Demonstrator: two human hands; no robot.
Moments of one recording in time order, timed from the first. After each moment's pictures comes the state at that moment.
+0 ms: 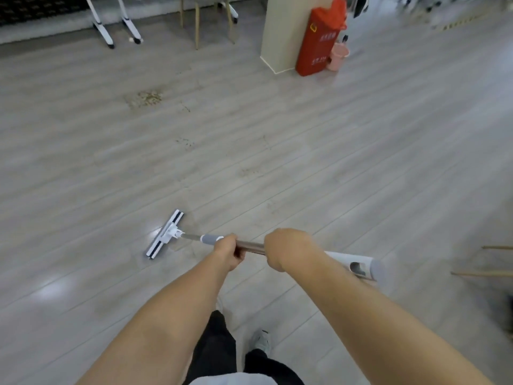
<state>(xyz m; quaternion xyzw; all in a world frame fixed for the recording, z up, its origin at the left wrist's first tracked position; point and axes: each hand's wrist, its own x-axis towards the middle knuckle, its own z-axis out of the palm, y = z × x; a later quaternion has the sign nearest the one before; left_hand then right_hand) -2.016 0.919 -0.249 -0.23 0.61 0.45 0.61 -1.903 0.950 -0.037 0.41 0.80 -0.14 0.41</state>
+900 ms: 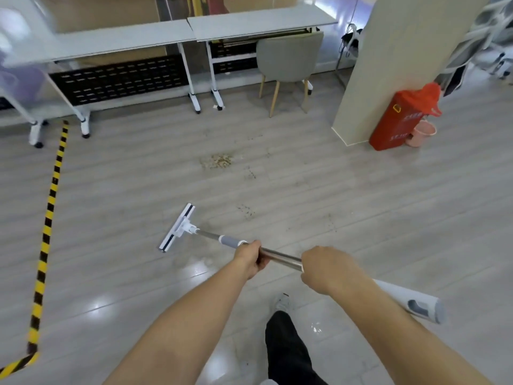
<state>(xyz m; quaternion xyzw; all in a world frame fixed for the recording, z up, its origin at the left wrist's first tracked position) -2.336 1.180 -0.189 -0.15 0.64 0.53 0.53 -2.170 1.220 -0.015 0.36 0.88 -0.08 0.31</state>
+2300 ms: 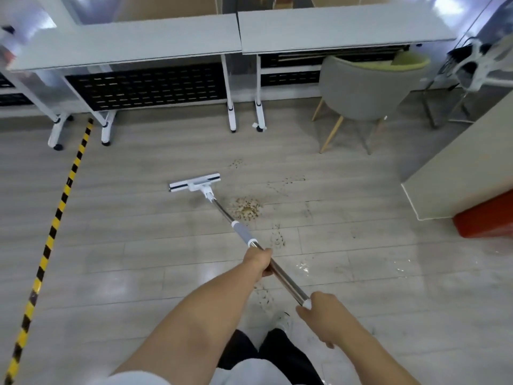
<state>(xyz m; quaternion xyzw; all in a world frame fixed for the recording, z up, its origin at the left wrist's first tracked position) -2.819 1.694 -0.232 -0.14 0.75 0.41 0.50 -2.632 1.738 -0.091 0.42 0.75 -0.38 0.33</state>
